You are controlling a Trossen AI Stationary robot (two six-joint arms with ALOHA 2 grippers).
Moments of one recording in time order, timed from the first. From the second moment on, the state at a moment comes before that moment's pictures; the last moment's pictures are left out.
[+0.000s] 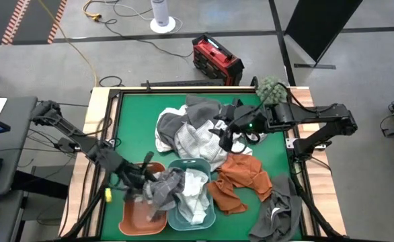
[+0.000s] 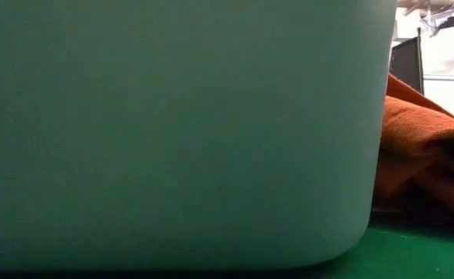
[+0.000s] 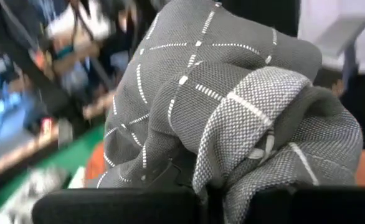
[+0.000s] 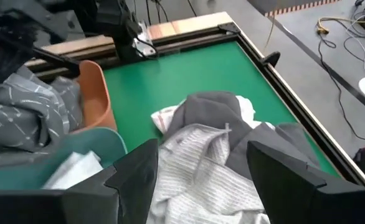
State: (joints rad) left arm -0.58 0.95 0.69 0.10 -0.17 0.34; right arm 0.12 1.44 1.58 -0.74 0.37 0.26
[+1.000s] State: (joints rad) left arm -0.79 0.86 0.51 -0.27 -0.44 -0.17; right arm 0.43 1.64 1.58 -0.70 0.60 0.53
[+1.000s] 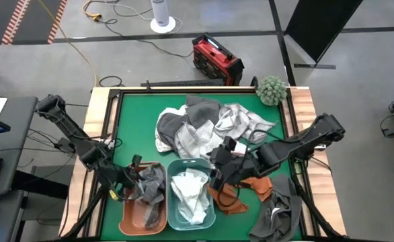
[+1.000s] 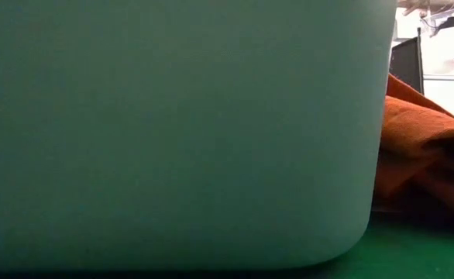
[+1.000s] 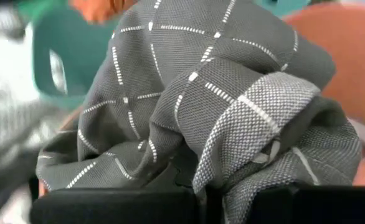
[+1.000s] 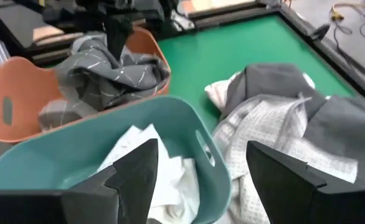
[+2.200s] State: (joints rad) left arm -0.79 1.47 0.95 -0.84 -0.33 -0.31; right arm 0.41 1.66 1.58 -0.70 0.61 0.52
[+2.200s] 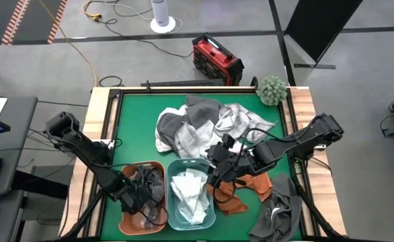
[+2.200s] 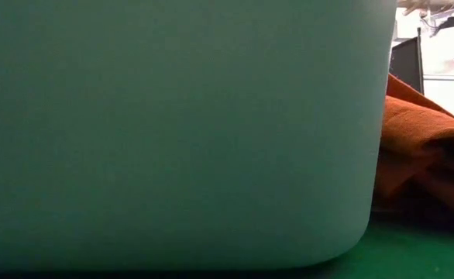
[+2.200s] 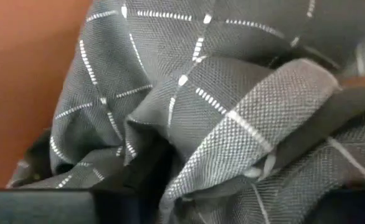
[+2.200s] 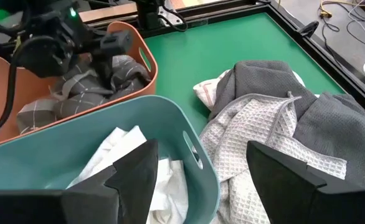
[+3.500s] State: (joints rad) left arm -0.75 1.24 1.37 -1.38 -0.43 -0.37; right arm 0.53 2.02 1.58 -1.10 0.33 0.75
